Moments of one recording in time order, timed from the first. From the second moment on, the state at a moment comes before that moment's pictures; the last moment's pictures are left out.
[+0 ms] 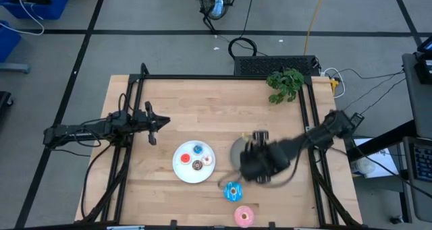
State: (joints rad) left arm 0.13 0.14 0.01 0.13 -0.08 0.04; right arm 0.45 1.79 1.75 -1.53 0.34 0.40
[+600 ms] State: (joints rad) left arm 0.13 0.14 0.01 0.12 -0.08 0.02; right arm 0.19 1.56 0.93 -0.72 0.20 0.26
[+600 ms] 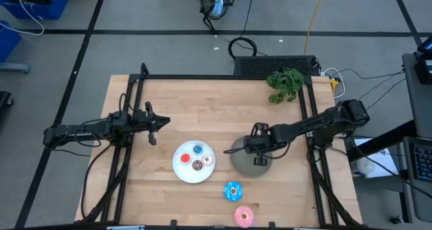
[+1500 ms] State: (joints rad) left arm 0.13 0.14 0.01 0.12 -0.08 0.02; right arm 0.19 1.57 0.97 -0.74 0.10 0.35
